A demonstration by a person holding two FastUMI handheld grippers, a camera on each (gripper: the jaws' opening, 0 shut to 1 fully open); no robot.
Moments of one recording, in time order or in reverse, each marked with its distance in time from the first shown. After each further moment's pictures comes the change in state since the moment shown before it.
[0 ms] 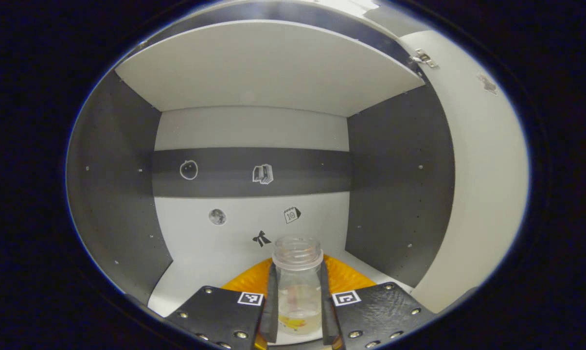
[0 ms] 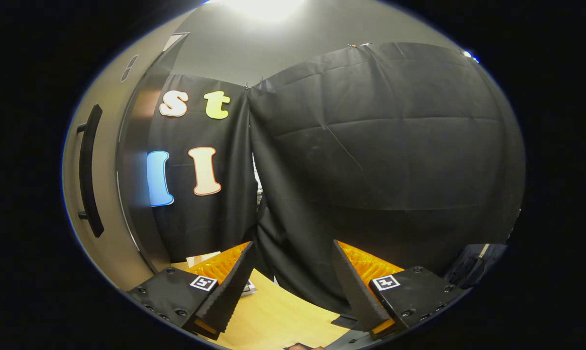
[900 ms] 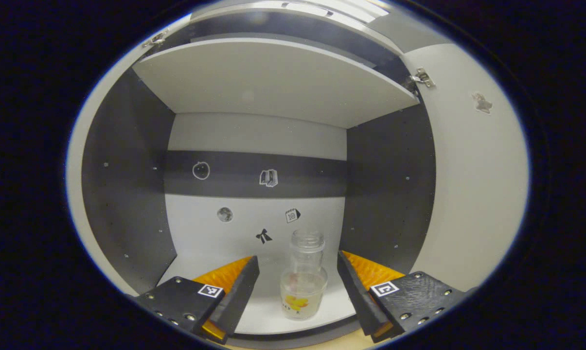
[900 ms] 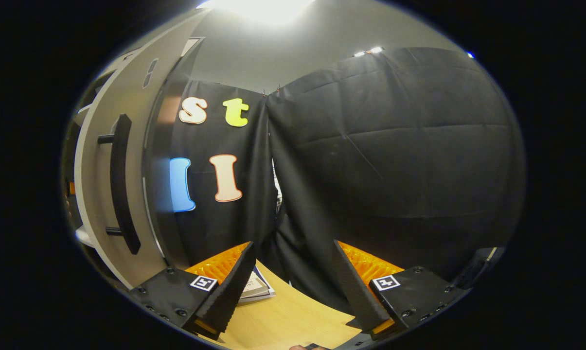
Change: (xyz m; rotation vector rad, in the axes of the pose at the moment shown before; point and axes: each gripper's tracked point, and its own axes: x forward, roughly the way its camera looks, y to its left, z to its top) left arm -0.024 0.001 0.003 -0.067 -0.015 -0.020; right arm -0.017 0.025 0.018 -0.004 -0.034 0.070
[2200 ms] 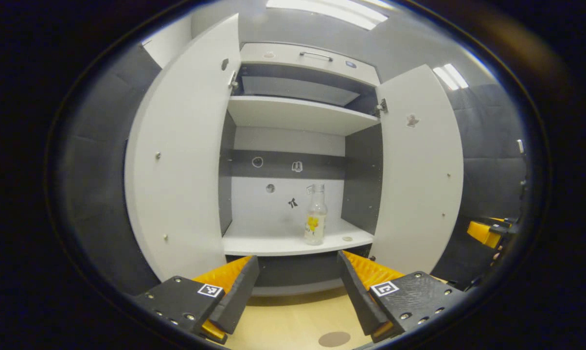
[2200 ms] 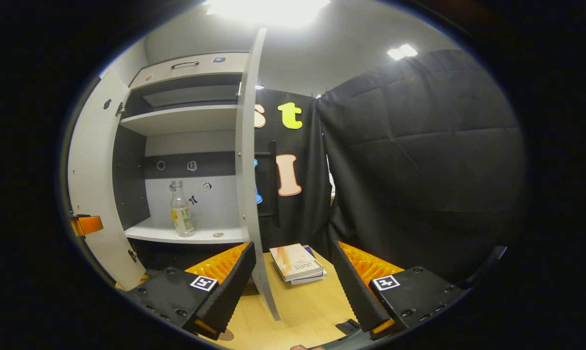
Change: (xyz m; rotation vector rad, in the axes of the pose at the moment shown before) left arm -0.294 0.008 -0.034 -0.011 0.019 0.102; right arm -0.138 0.092 0.010 -0.006 0.027 0.303
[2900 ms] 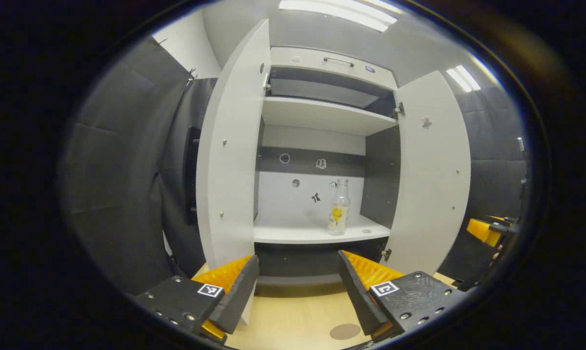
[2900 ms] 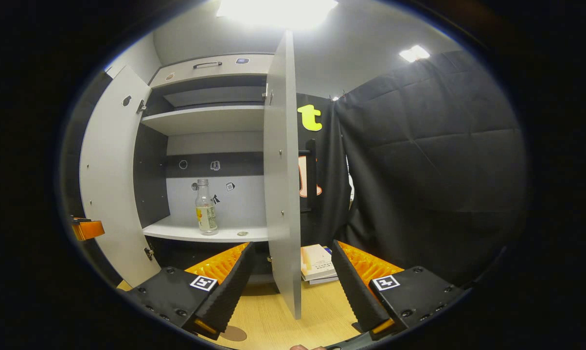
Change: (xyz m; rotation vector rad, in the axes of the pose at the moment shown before) left arm -0.067 0.046 -0.025 -0.027 0.008 0.117; right arm -0.019 0.053 -0.011 -0.023 -0.017 0.114
